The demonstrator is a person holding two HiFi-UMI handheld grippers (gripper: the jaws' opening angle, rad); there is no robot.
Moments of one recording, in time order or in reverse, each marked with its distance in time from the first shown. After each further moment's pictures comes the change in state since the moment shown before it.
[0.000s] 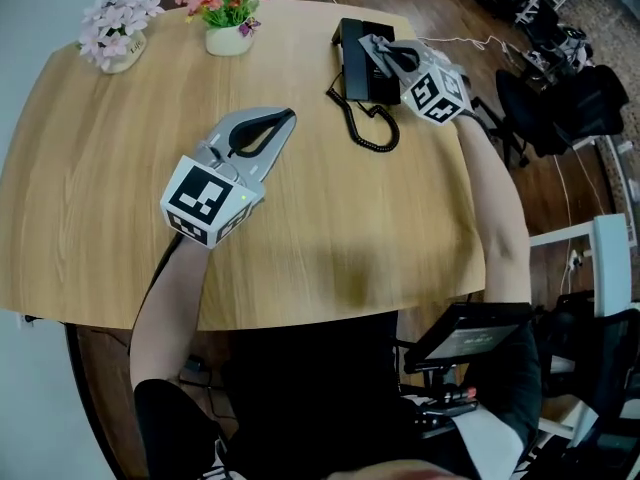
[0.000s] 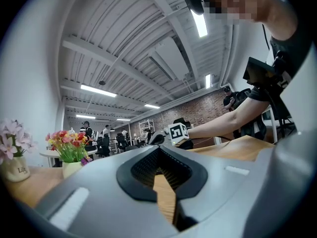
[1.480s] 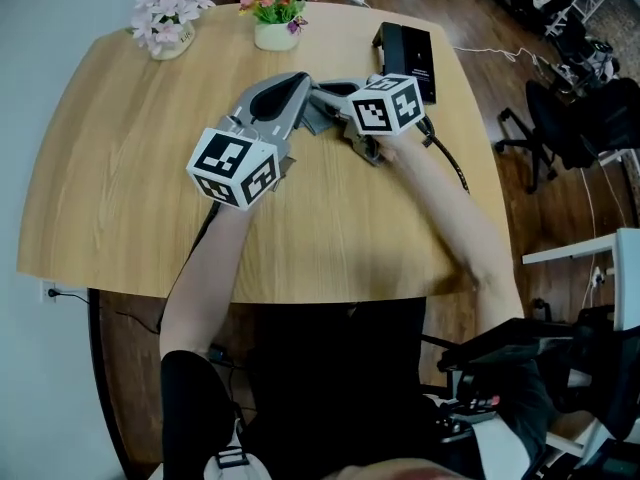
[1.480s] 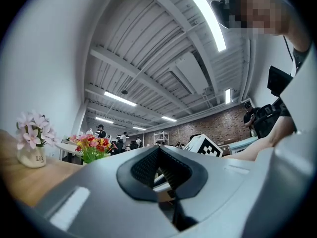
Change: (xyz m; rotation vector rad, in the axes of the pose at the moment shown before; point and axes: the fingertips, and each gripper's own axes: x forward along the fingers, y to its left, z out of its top) left arm -0.033 0.051 0.025 -0.151 -0.146 0.197; right arm 0.008 0.106 0.240 1.083 -0.337 0.491
